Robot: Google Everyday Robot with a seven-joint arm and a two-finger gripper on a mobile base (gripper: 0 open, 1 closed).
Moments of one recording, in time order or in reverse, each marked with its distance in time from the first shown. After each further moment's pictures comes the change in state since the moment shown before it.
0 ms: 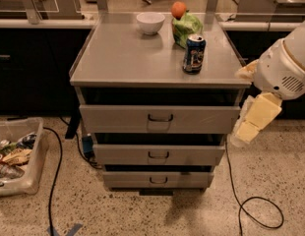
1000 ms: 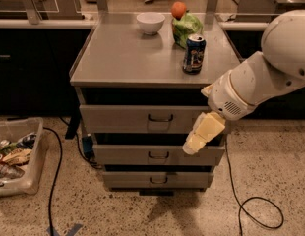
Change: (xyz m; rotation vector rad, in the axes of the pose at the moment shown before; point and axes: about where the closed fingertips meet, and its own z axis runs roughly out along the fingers) arm -0.037 -0.002 0.096 0.009 -0.108 0.070
